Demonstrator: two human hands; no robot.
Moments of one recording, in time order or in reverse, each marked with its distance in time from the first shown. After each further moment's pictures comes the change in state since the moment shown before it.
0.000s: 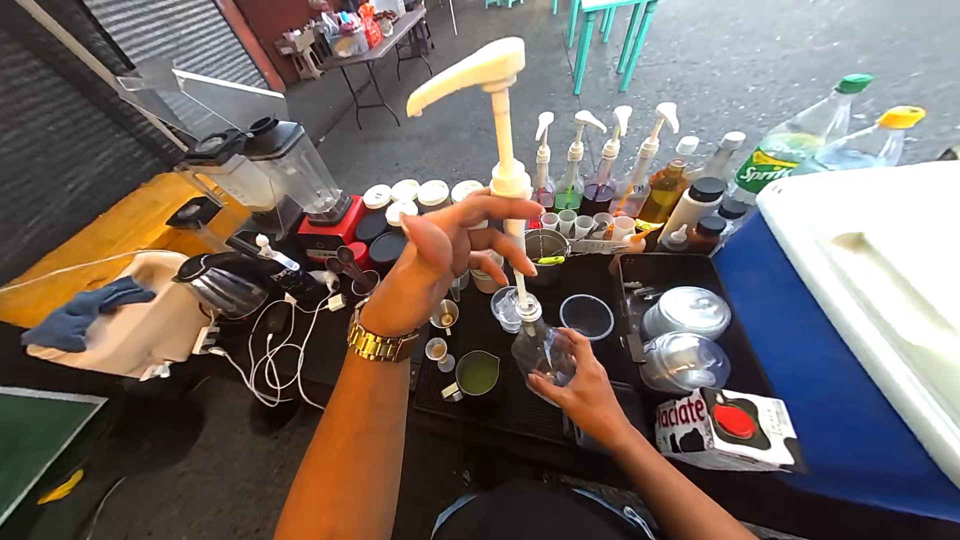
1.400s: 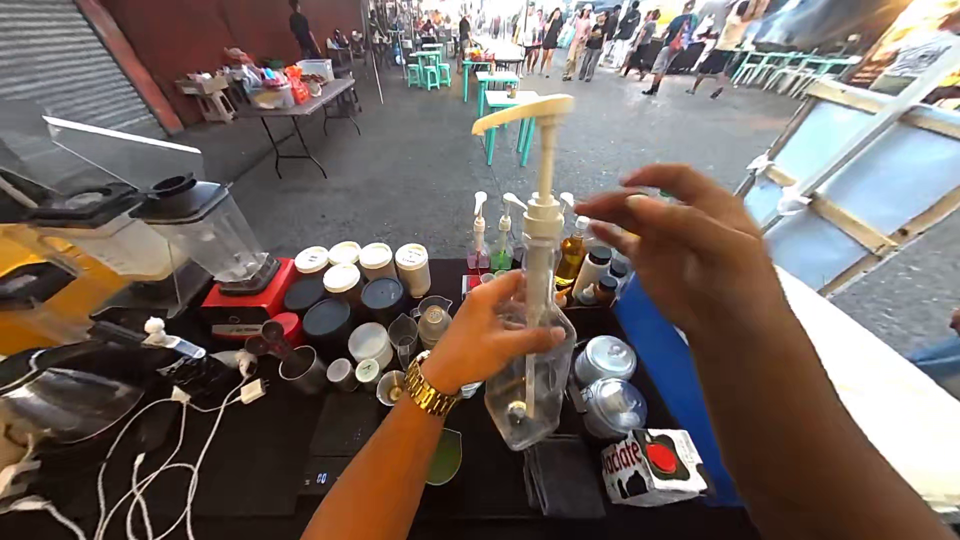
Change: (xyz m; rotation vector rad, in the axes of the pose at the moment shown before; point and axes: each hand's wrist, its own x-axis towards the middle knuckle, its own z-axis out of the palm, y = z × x) left_hand 0.047 -0.043 0.025 -0.009 0.053 -0.174; right_hand 0.127 -0.282 -0.167 0.480 0.059 -0.354
